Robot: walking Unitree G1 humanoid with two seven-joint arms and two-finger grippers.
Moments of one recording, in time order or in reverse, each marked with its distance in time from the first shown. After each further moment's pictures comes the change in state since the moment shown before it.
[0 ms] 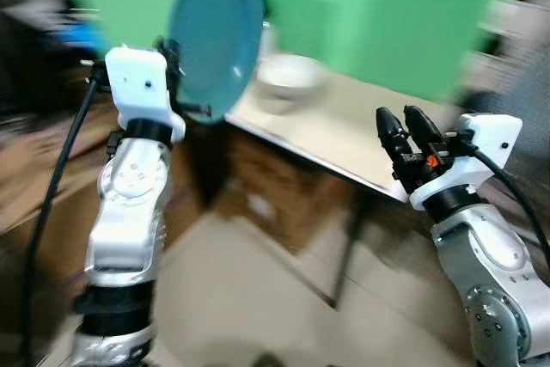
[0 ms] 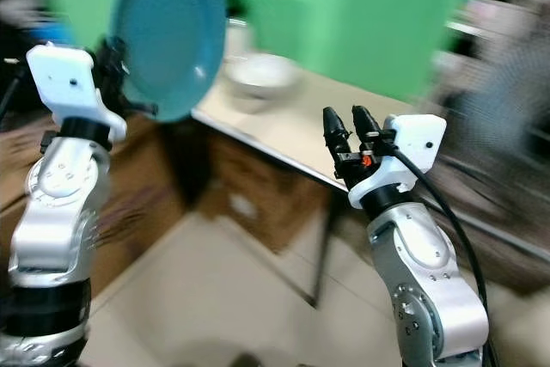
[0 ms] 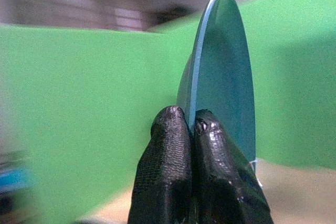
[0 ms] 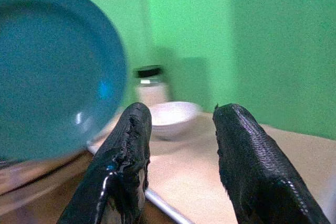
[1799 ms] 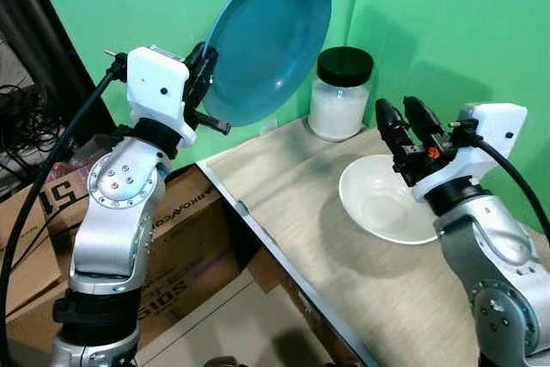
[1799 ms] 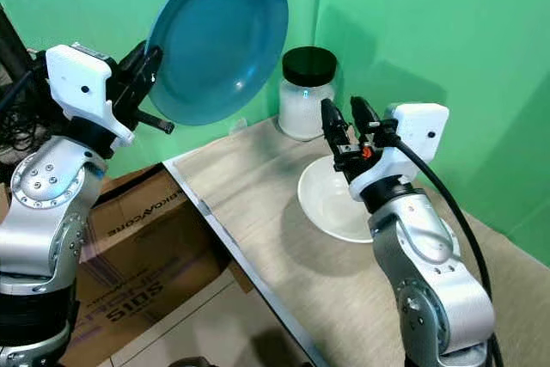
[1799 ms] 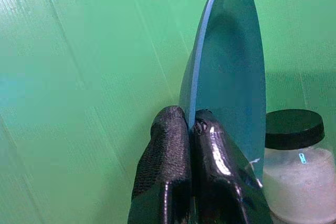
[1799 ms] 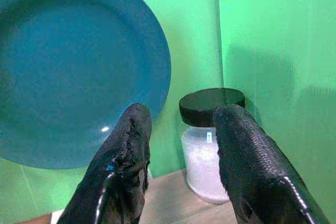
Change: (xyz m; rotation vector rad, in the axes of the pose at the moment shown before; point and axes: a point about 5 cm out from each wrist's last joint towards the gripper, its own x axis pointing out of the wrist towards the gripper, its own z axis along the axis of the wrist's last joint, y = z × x) left arm 0.000 -0.010 0.020 0.066 -0.026 -0.171; right arm 0.004 0.004 0.011 0.012 -0.024 0.029
